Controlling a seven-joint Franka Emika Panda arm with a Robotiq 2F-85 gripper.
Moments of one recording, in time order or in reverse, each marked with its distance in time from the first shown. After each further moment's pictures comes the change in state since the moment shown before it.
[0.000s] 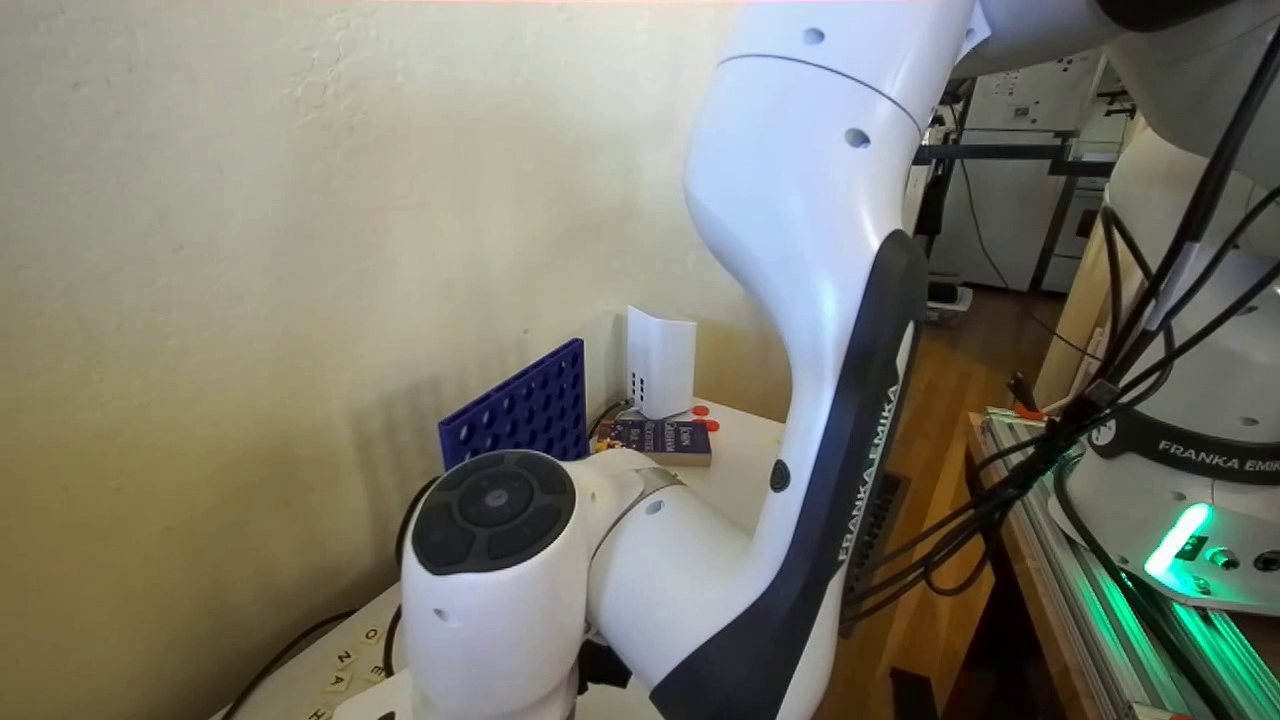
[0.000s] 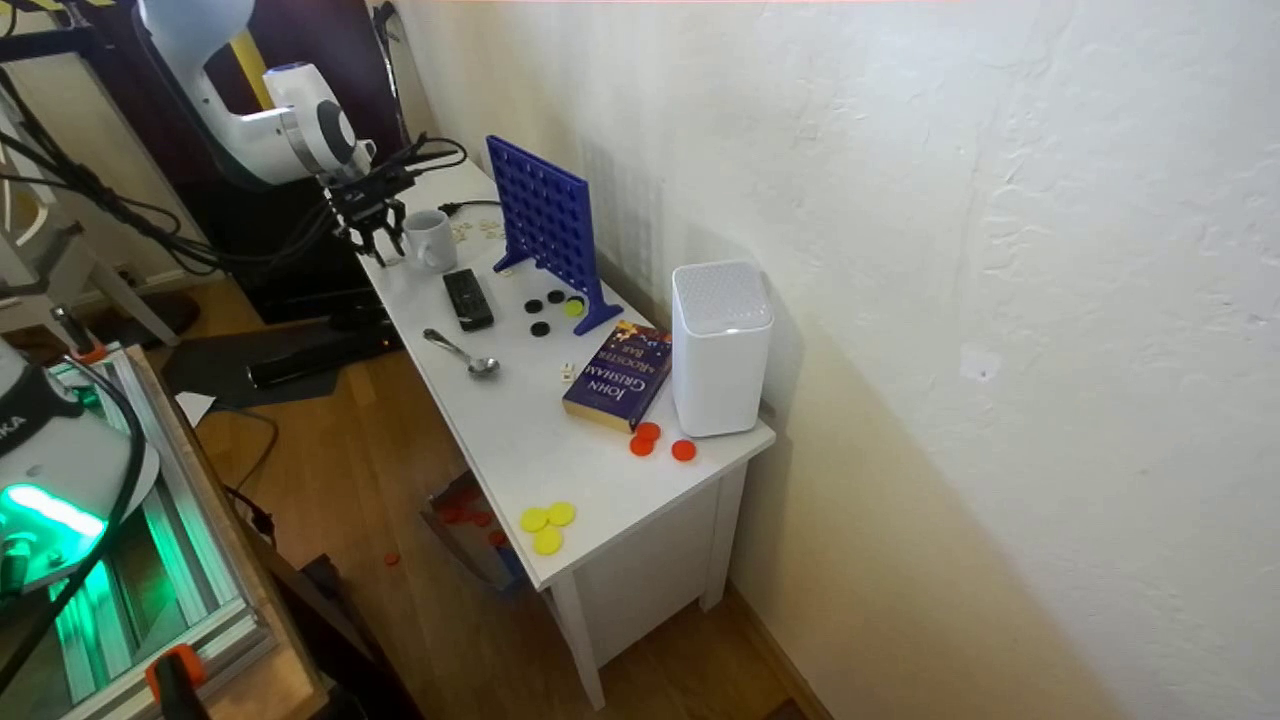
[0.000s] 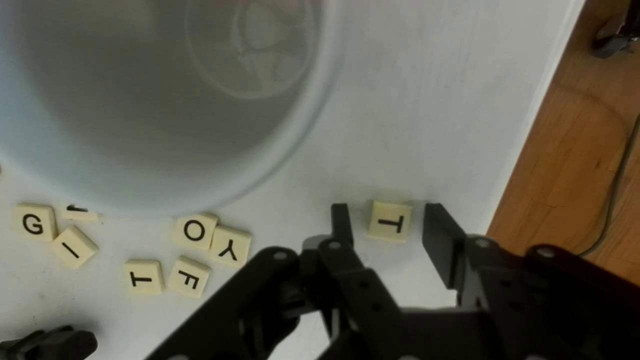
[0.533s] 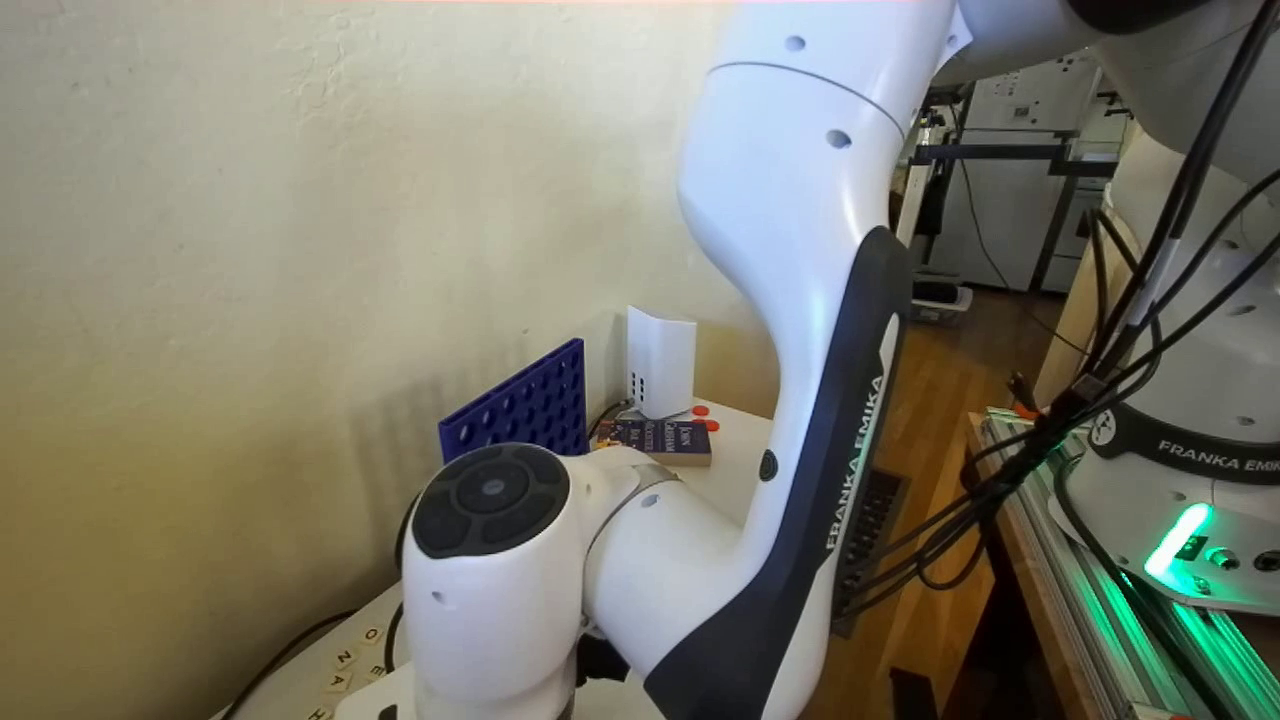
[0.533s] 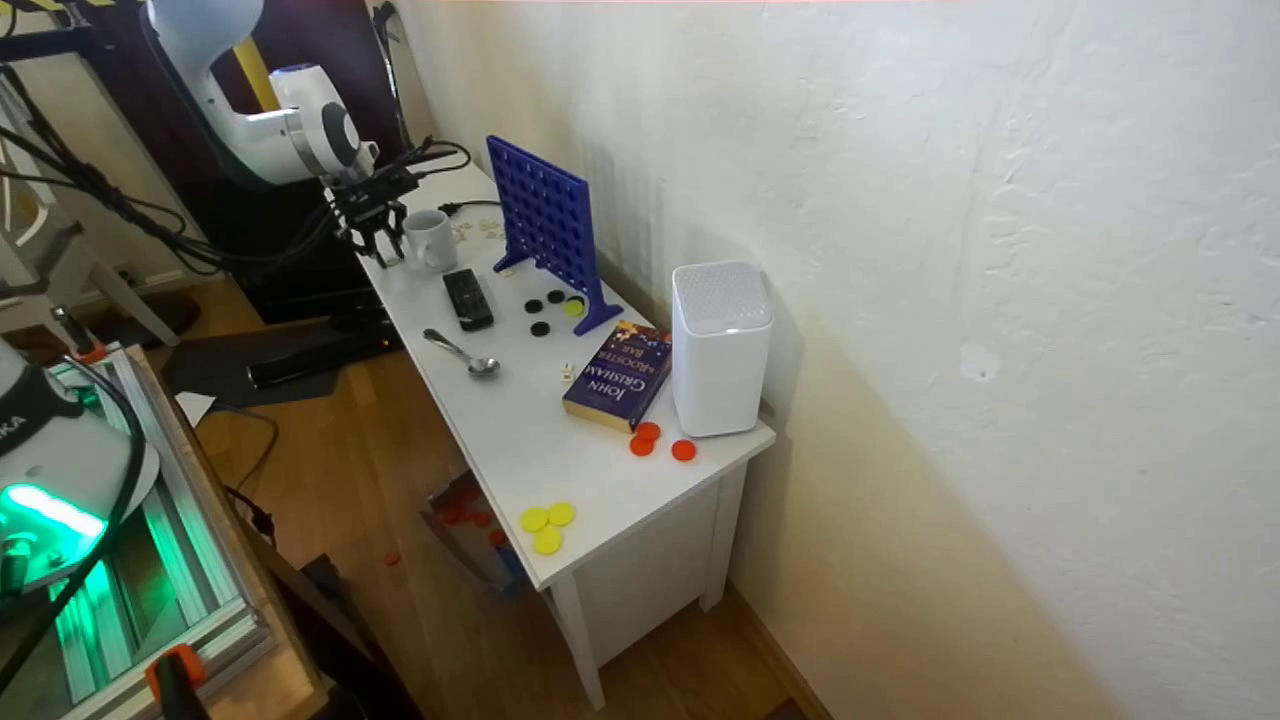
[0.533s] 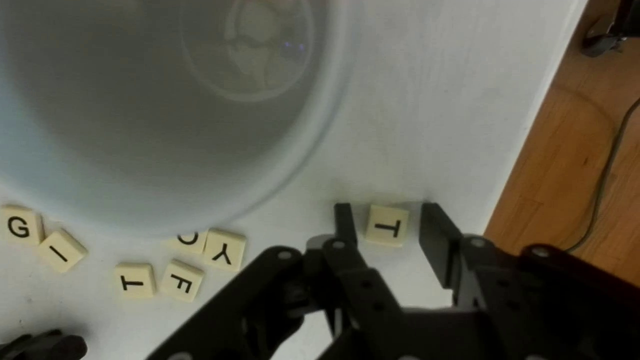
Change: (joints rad) arm -0.044 0.008 0.037 0.000 0.000 -0.003 -0.038
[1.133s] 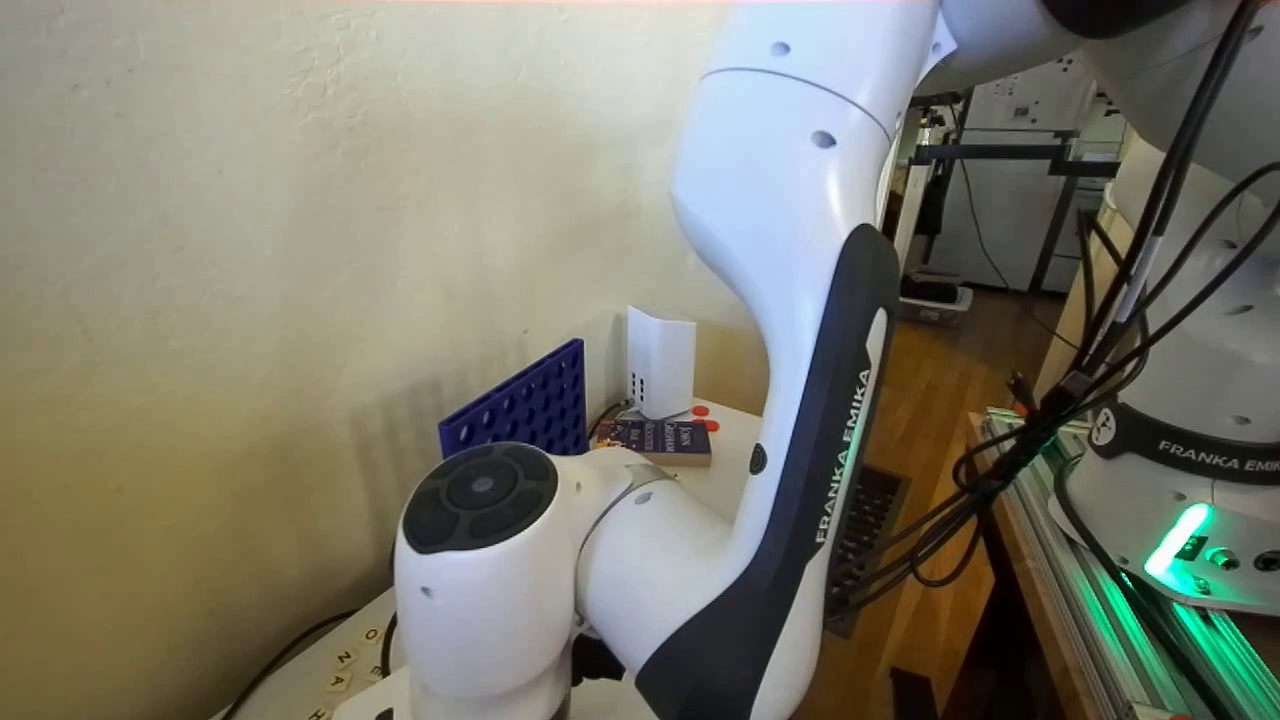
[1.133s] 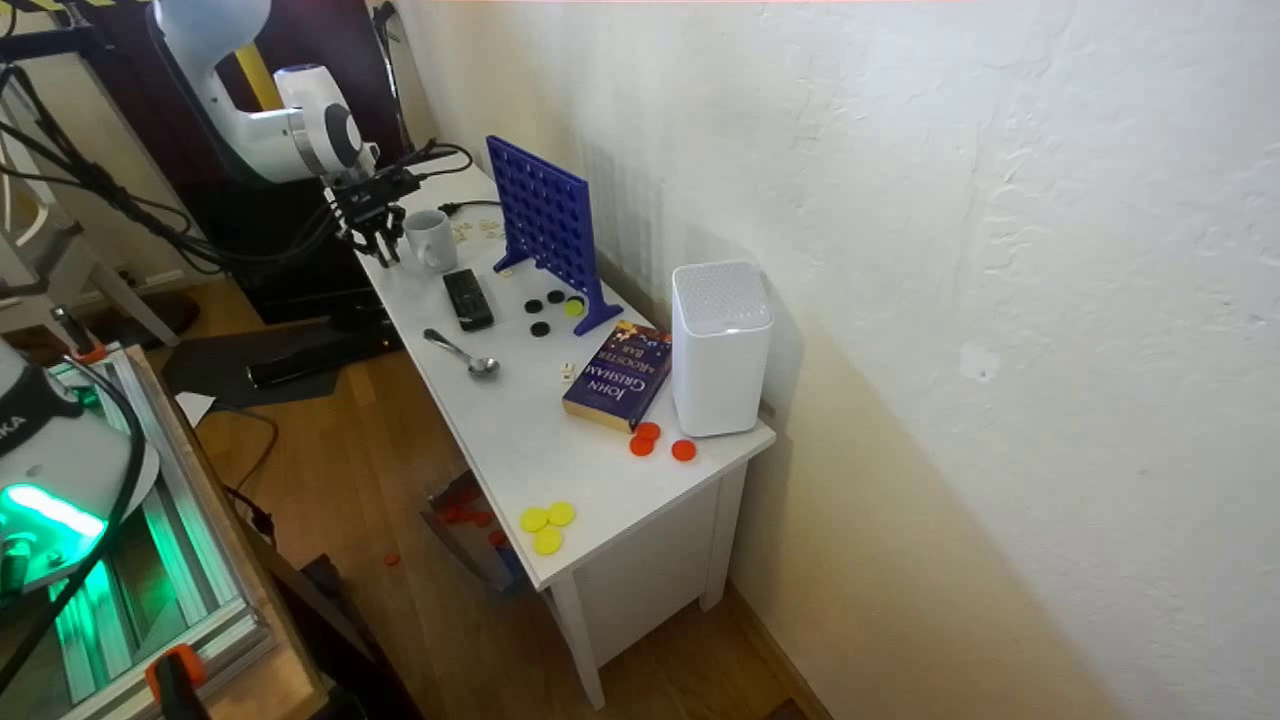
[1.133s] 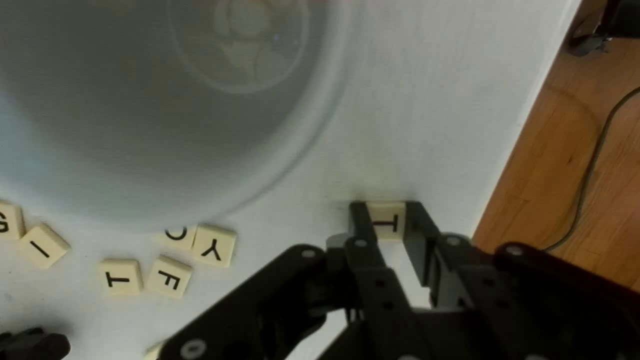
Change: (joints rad) arm -0.039 0.011 0.043 0.012 0.000 -0.024 -0.037
